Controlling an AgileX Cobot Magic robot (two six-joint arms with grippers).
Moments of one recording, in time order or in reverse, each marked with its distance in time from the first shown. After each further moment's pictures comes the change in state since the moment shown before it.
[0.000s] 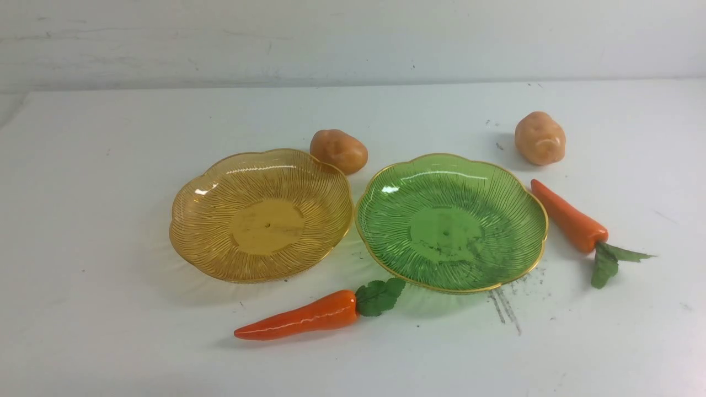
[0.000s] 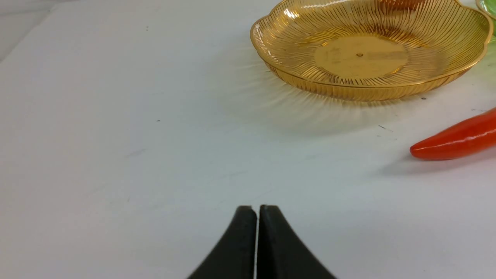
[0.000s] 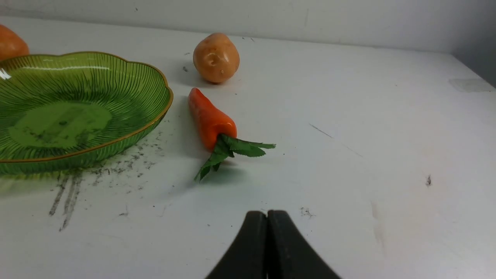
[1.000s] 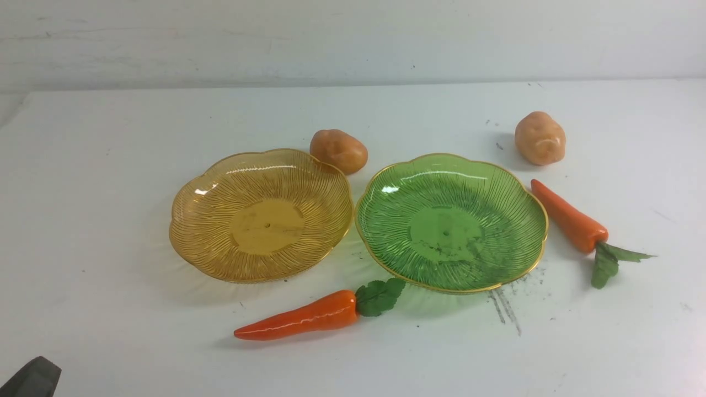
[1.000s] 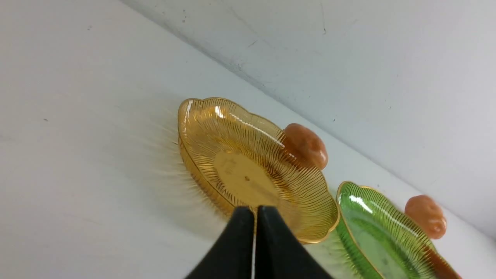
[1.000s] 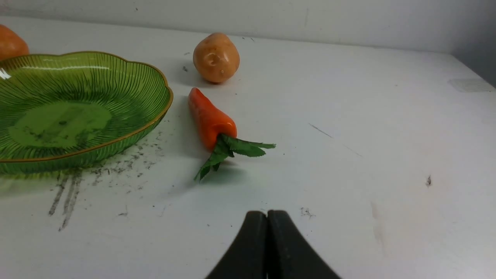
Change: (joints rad) right arm 0.000 0.000 0.000 -0.002 0.000 -0.007; left arm 0.000 0.000 0.002 -0.529 -0.220 -0.212
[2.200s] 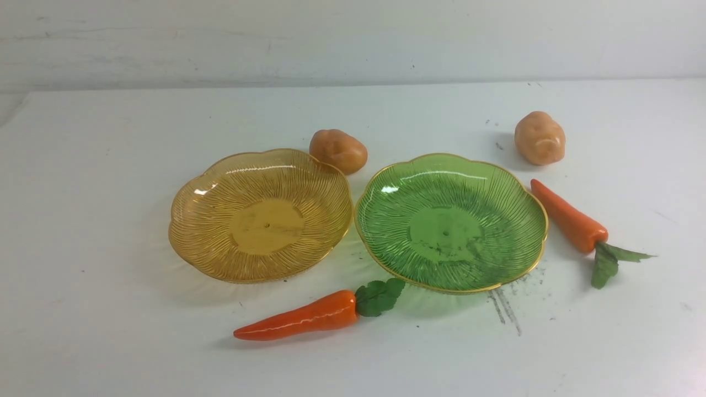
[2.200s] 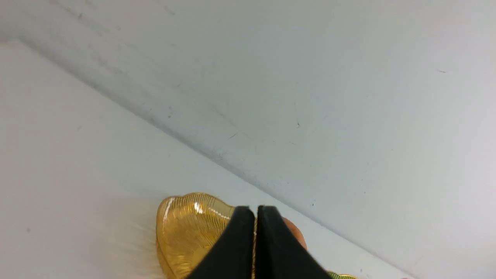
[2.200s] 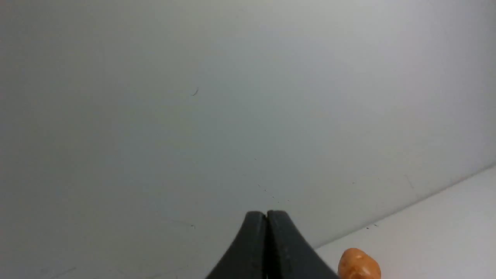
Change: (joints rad) right arm 0.000 0.064 -0.315 0.662 -0.177 -0.046; left arm 0.000 0.000 -0.094 -0.013 -0.127 0.088
